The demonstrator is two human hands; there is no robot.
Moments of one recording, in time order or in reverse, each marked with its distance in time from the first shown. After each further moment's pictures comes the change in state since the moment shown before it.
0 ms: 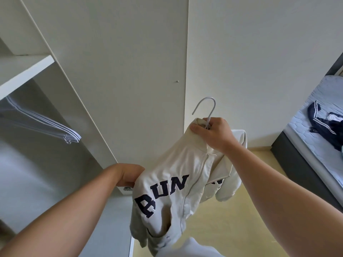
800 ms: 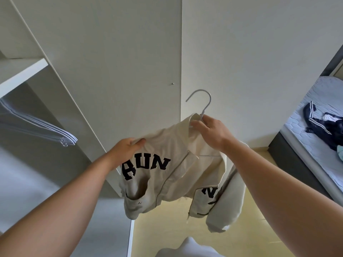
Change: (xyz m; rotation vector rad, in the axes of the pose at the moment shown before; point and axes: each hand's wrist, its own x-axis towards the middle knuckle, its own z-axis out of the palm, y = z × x) left_hand -0.008 0.032 -0.045 -0.079 0.620 0.443; right_hand 0.009 0.001 -0.014 -0.152 -0.104 -0.016
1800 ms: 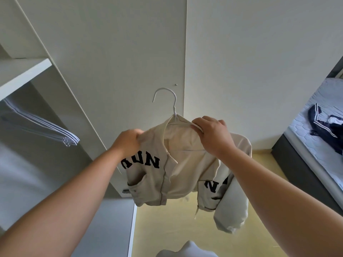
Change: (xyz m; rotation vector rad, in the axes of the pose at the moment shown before) left_hand 0.015 0.036 -0.004 0.530 0.099 0.070; right_hand 0.004 0.009 0.021 -0.331 0.269 -0.363
